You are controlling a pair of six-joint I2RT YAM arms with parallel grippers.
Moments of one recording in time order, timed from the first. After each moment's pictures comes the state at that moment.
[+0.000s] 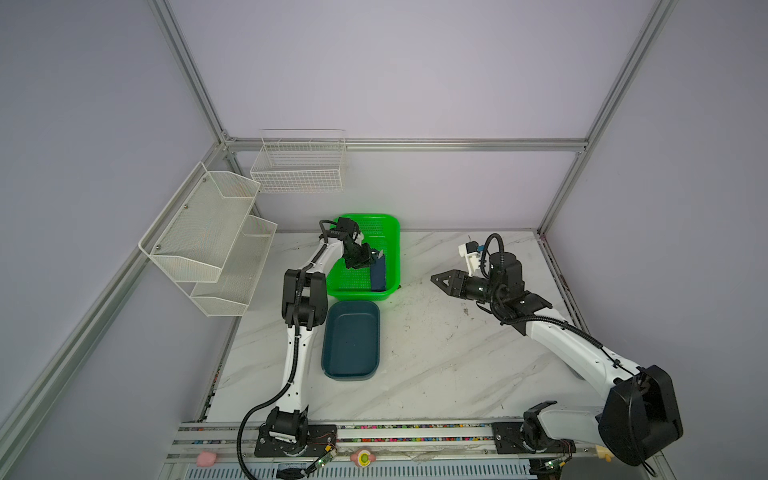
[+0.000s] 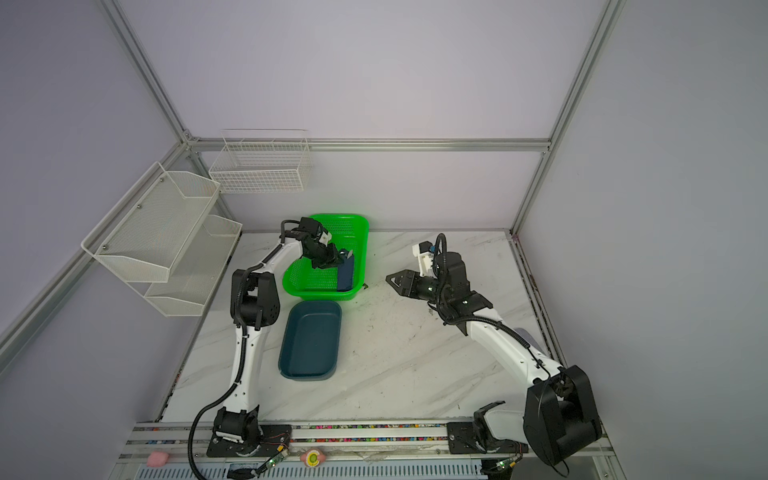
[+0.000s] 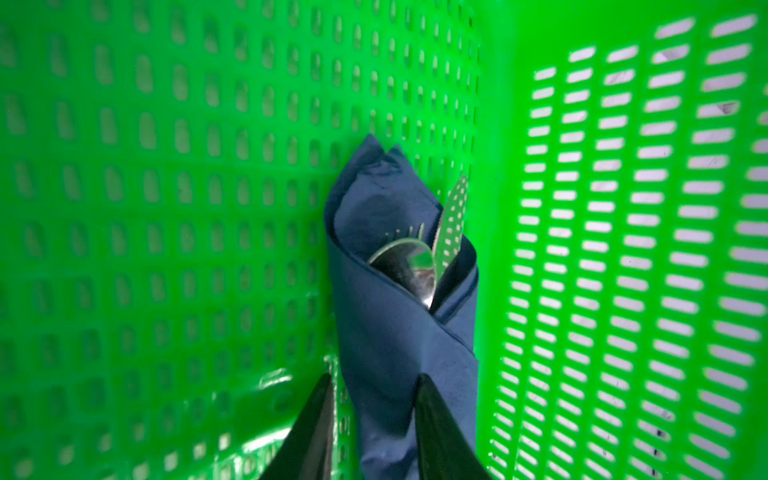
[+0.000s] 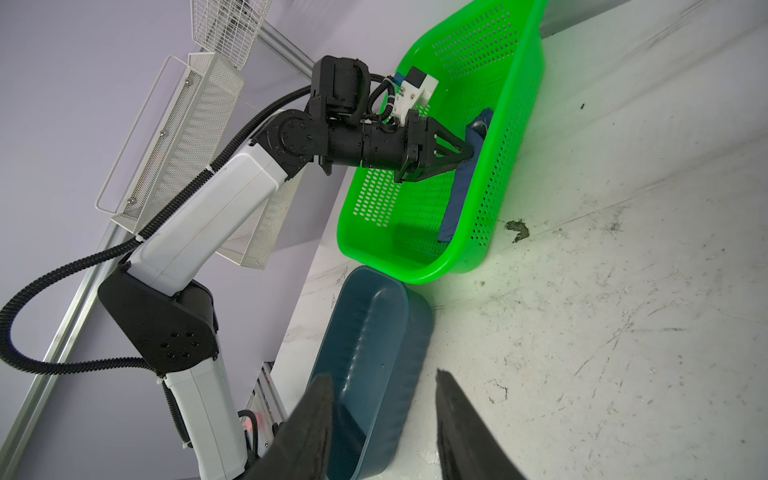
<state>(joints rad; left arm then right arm) -0.16 2.53 2.24 -0.80 0.44 -0.39 0.42 1.30 0.92 -0.02 -0.57 0.68</state>
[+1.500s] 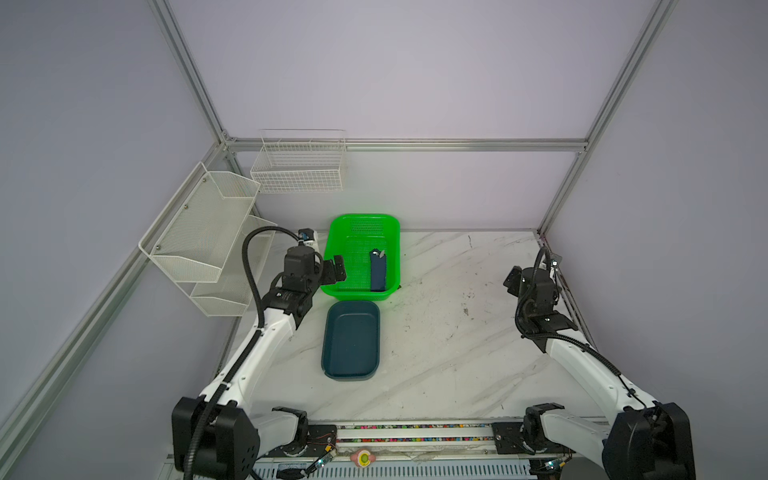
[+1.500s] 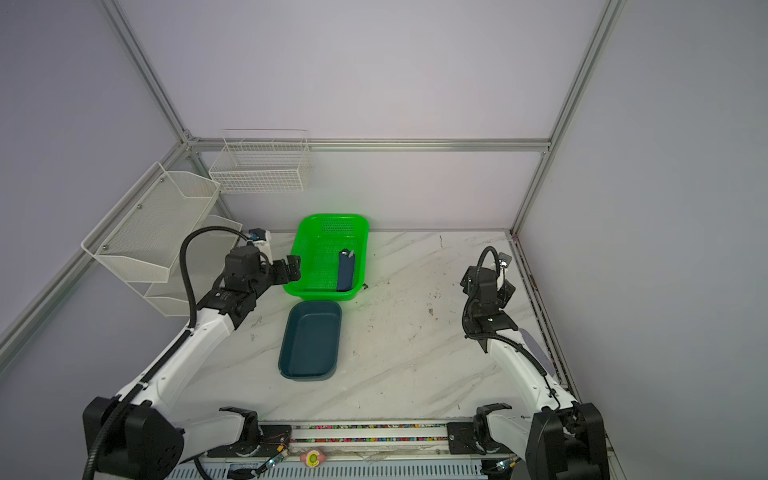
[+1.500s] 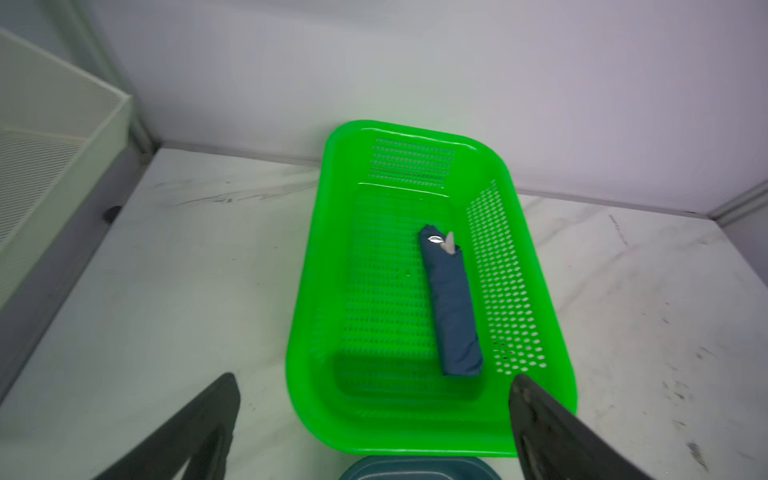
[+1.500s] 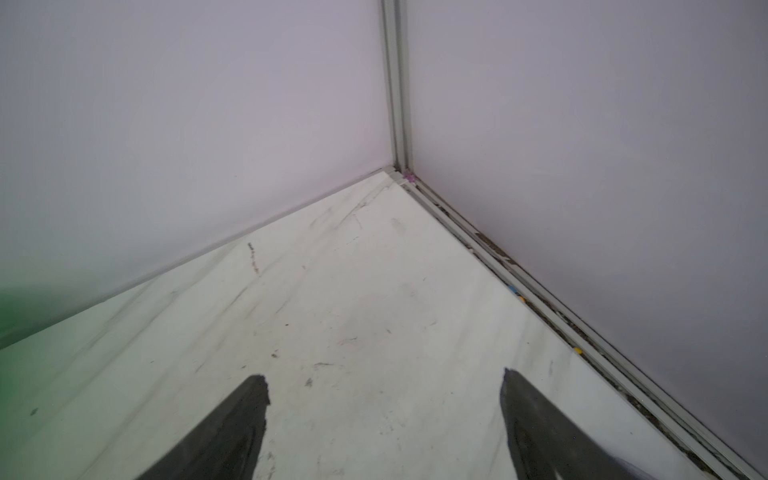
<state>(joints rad) -0.16 1.16 0.95 -0.26 -0.22 -0.23 0.16 1.16 0.66 0.09 0.62 0.35</state>
